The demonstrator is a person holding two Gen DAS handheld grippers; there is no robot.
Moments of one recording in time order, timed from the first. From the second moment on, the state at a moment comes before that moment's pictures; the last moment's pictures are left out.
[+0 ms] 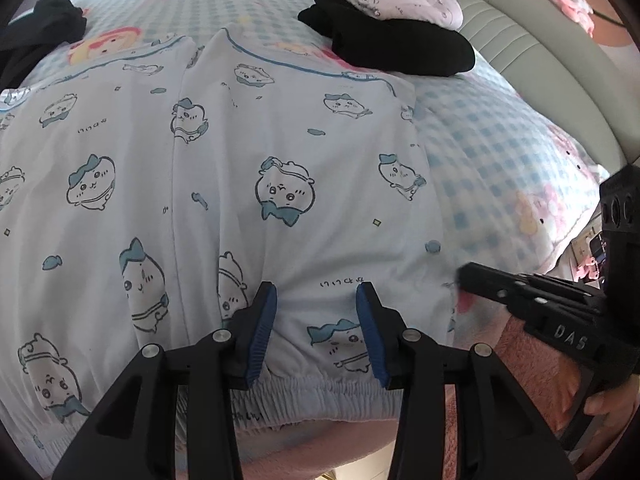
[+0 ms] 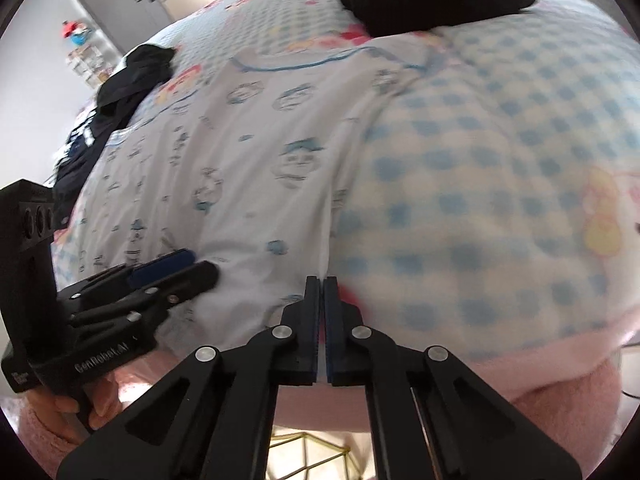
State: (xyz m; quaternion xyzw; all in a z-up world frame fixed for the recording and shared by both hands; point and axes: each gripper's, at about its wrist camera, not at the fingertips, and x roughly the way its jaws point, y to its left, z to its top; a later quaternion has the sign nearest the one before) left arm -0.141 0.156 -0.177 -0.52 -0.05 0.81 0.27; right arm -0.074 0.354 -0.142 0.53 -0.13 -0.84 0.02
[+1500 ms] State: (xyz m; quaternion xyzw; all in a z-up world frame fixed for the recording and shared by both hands) left arm -0.162 0.186 -0.151 -0.50 -0.03 0.81 0.30; right arm -0.130 0.416 -0.157 0.50 -0.32 -0.81 0.03
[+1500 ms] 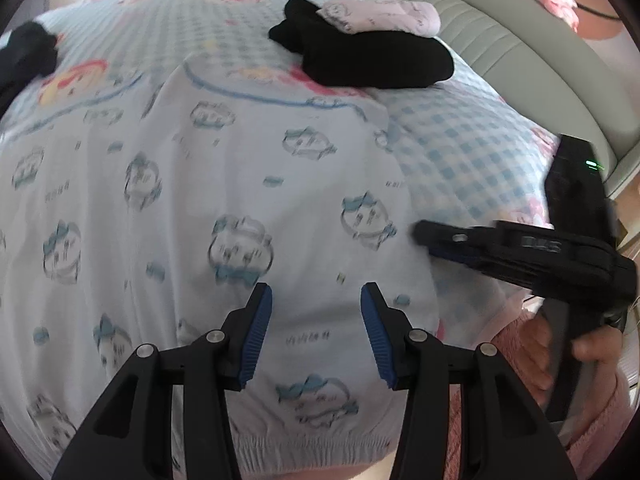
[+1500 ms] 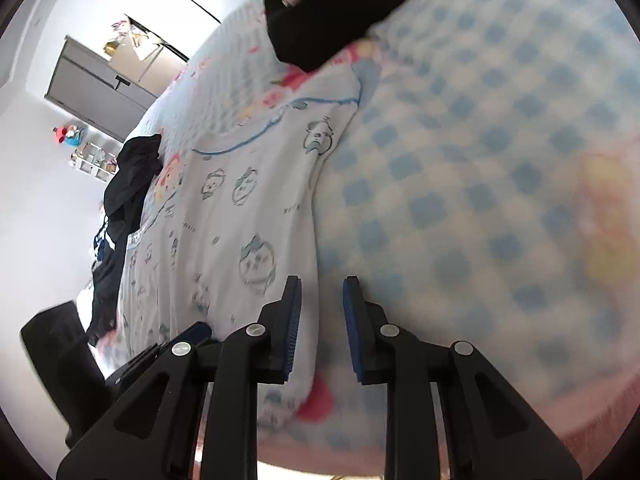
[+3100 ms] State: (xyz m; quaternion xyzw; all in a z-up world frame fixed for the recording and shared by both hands) left arm -0.205 0.212 -0.161 -0.51 -0.03 0.81 0.30; right arm -0.235 0.458 -0.162 0.48 -0.33 -0.81 0.00
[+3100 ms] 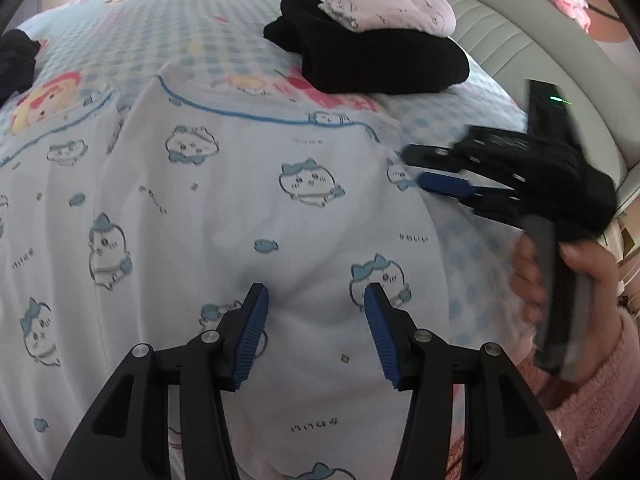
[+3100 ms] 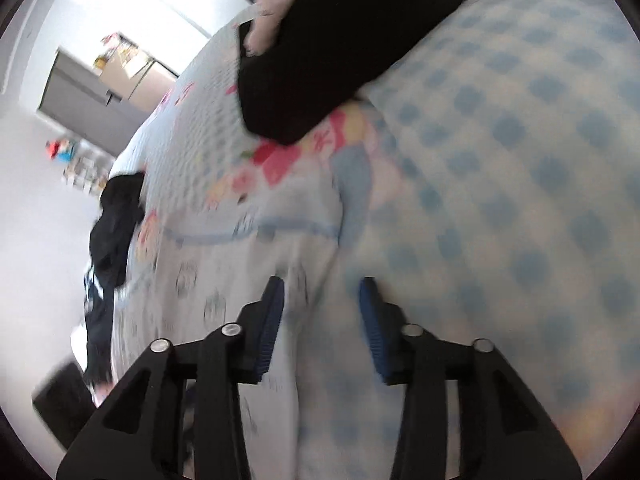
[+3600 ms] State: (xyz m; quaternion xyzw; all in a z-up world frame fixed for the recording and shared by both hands) left arm -0.257 0.231 -0.159 -0.51 0.00 0.81 0.27; right arm -0.270 0.444 -0.163 0.52 -0.21 -0.83 0.03
